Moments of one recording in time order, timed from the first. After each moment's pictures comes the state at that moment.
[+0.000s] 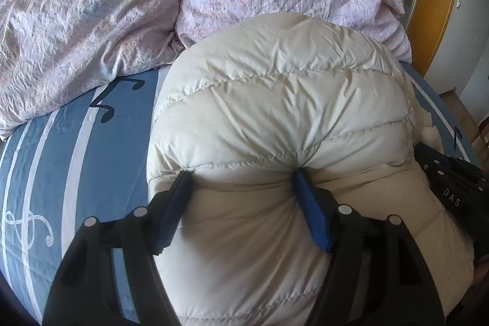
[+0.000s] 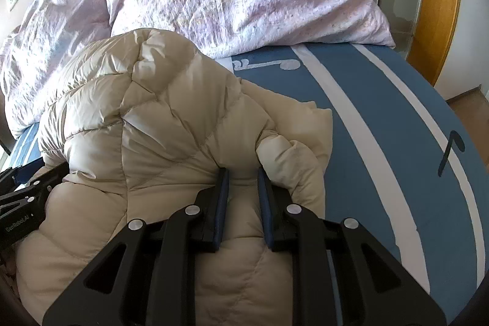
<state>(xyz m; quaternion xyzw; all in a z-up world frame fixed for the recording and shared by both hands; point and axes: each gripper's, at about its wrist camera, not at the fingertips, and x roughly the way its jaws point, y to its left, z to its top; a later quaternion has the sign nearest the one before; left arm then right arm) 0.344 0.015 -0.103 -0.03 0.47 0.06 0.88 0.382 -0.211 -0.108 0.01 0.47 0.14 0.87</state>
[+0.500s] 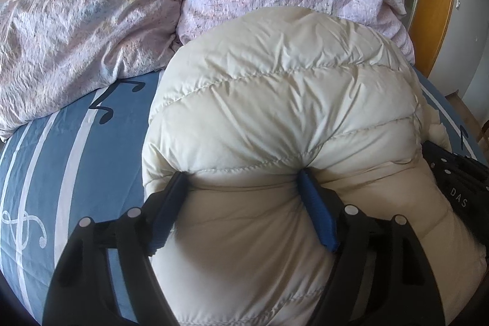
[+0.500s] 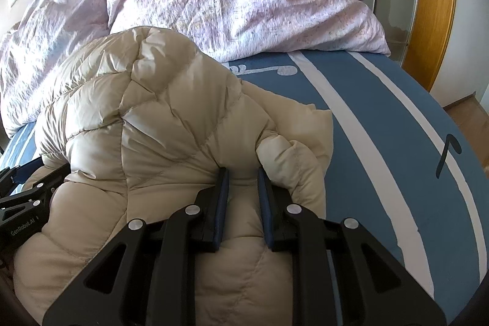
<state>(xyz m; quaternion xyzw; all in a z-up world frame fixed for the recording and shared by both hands) 0.343 0.014 -0.113 -0.03 0.45 0.07 0.89 0.378 -0.207 -0.112 0.00 0.45 0.13 0.88</state>
